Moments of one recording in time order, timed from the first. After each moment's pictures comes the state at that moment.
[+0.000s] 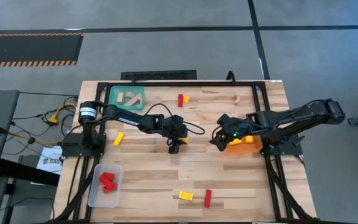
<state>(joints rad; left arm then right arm) 0.09 1.92 1.08 0.02 0.15 0.15 0.12 1.12 0.82 -0.53 0.12 0.87</state>
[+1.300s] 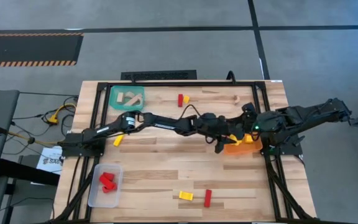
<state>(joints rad) 0.07 2.52 1.97 0.32 0.27 -0.14 0.25 0.77 0.82 -0.52 0.45 1.00</state>
